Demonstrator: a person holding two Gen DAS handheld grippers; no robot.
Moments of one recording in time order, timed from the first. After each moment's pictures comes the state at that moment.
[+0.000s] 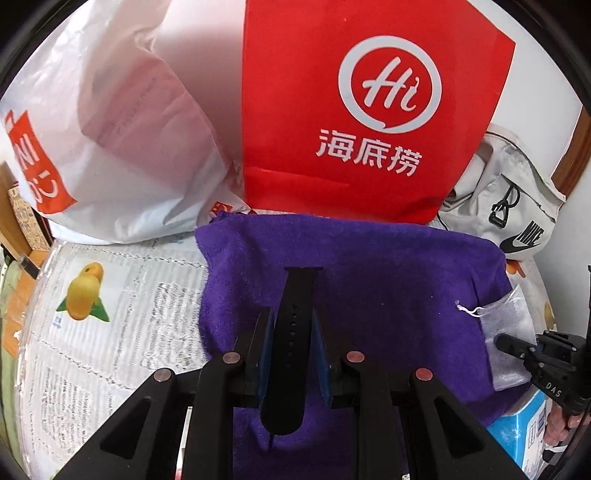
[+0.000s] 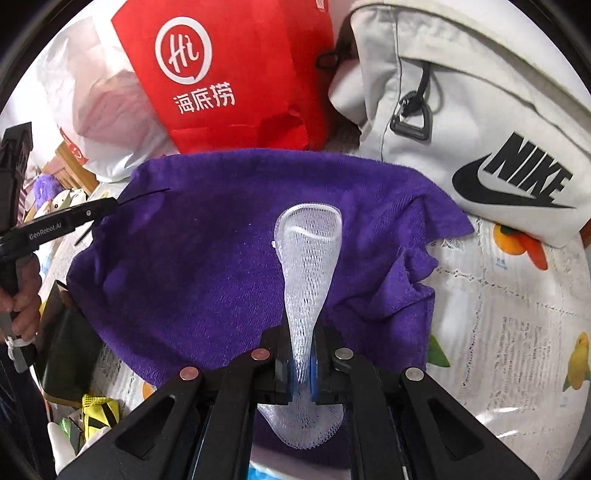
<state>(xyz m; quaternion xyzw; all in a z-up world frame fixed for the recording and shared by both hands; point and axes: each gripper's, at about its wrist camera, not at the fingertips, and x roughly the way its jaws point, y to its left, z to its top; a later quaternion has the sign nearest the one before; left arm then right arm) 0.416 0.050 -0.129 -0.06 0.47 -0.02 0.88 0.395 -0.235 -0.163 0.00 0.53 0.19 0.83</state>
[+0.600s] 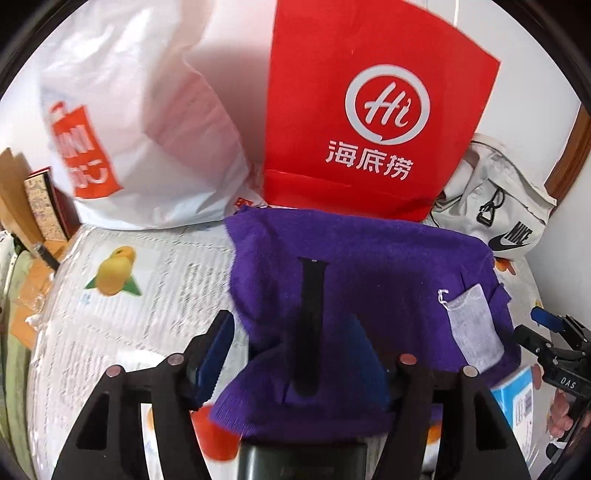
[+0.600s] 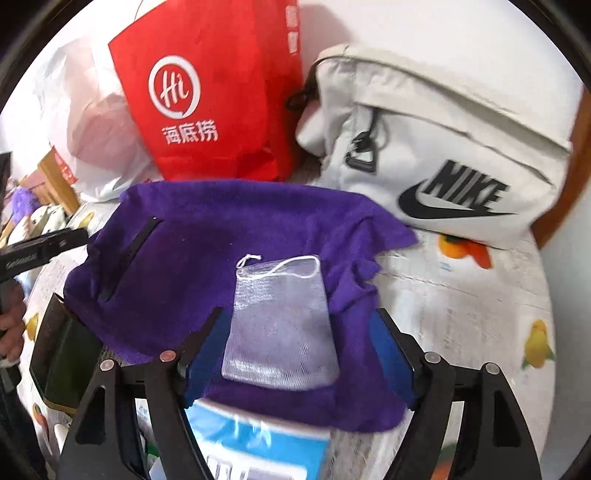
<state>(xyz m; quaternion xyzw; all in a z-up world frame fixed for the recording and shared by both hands) 0.372 0.065 -0.100 -0.06 0.46 -0.01 0.89 0.367 -0.247 -0.120 -0.01 0.49 0.12 0.86</state>
